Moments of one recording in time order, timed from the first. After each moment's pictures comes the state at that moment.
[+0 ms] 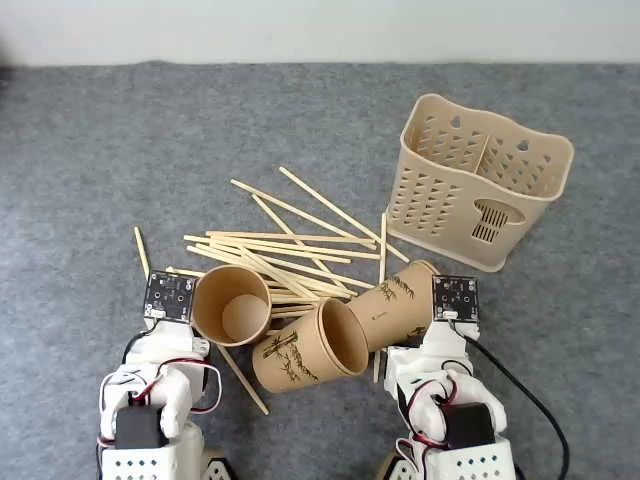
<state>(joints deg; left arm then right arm) -6.7 -103.4 96.9 72.0 -0.9 -12.0 -103.2 95.5 73.9 -13.1</state>
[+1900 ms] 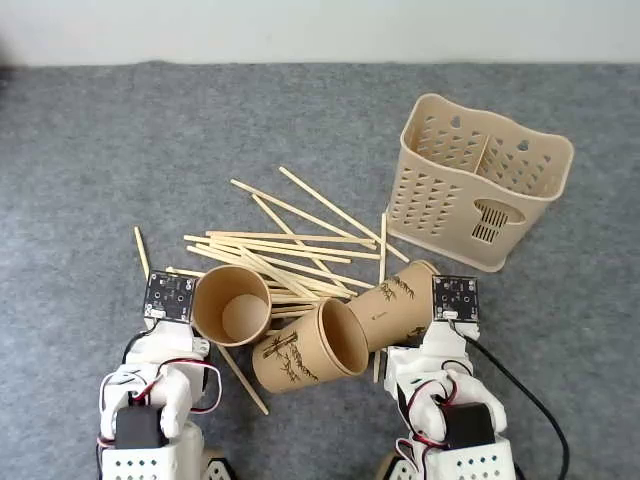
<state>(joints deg) -6.7 -103.4 96.9 72.0 -0.9 -12.0 -103.2 95.5 73.9 -13.1</state>
